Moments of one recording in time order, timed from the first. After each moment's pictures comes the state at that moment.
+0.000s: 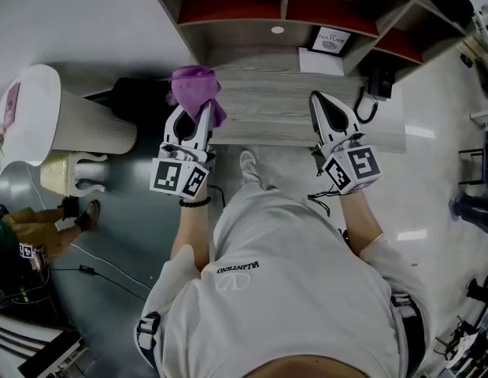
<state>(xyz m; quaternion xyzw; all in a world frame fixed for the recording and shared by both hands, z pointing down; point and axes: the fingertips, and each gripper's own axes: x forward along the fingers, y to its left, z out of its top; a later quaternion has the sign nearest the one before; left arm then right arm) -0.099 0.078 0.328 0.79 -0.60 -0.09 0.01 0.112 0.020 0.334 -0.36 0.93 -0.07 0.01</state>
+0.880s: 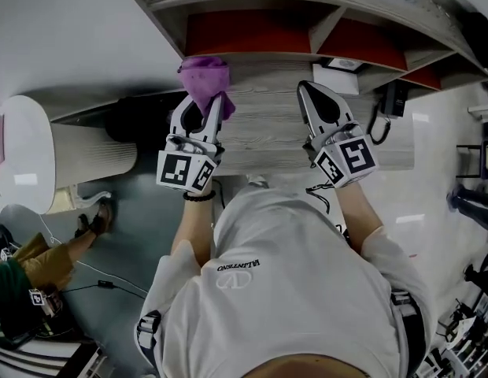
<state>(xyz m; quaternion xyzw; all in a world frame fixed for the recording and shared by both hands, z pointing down) -0.190 -0.075 0.357 0.81 -0.58 -0.07 0.03 -0.028 -0.114 0.346 -0.36 0.93 -0.06 -0.01</state>
